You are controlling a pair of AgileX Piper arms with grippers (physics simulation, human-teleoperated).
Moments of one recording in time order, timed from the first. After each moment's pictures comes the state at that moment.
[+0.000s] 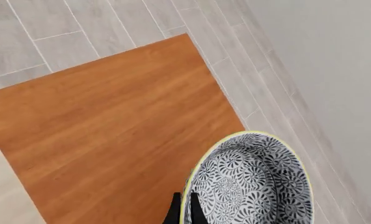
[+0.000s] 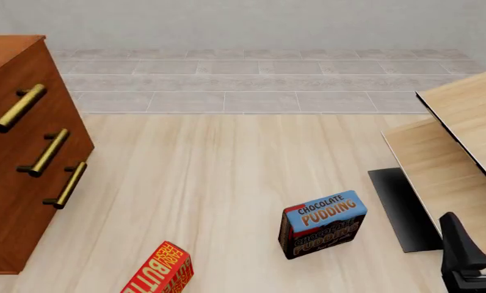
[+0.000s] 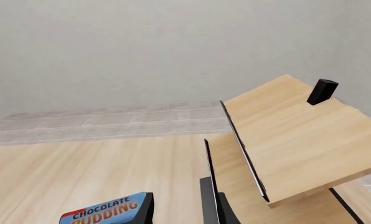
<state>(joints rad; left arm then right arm) 0.51 1.35 -1.81 1.11 -0.67 -0.01 0.00 -0.01 -0.02 0.07</state>
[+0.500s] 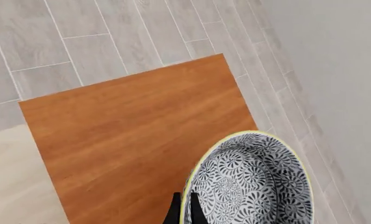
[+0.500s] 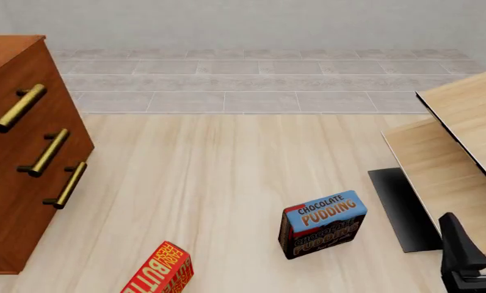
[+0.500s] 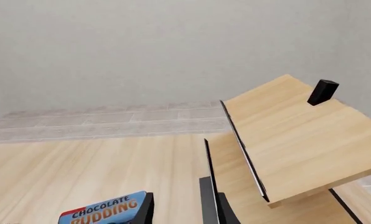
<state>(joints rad) 0.63 1.38 -1.78 1.08 -0.69 -0.01 0.00 -0.01 -0.02 0.06</state>
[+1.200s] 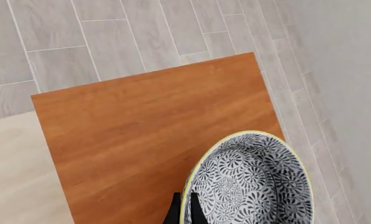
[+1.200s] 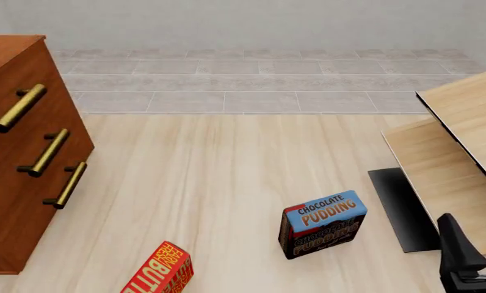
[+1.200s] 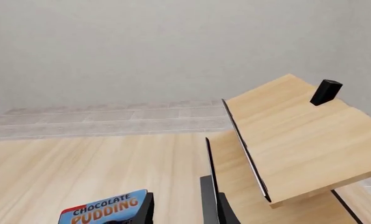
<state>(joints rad) 0.67 1.42 -1.70 1.06 -0.72 0.00 0.00 -0.01 -0.01 0.05</state>
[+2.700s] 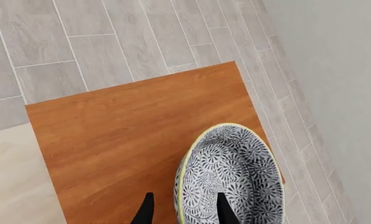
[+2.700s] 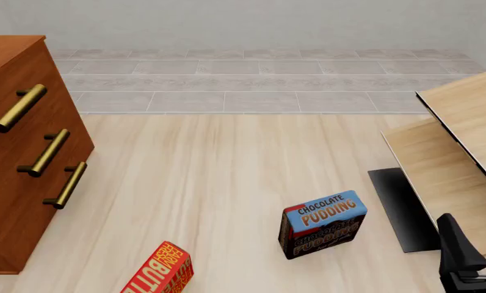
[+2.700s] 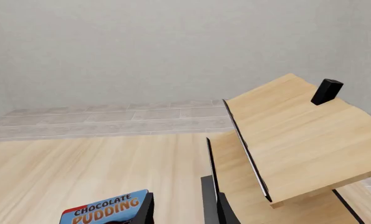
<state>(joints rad) 0.66 1.40 -1.72 1.01 -0.71 0.00 0.00 -0.01 -0.02 0.06</state>
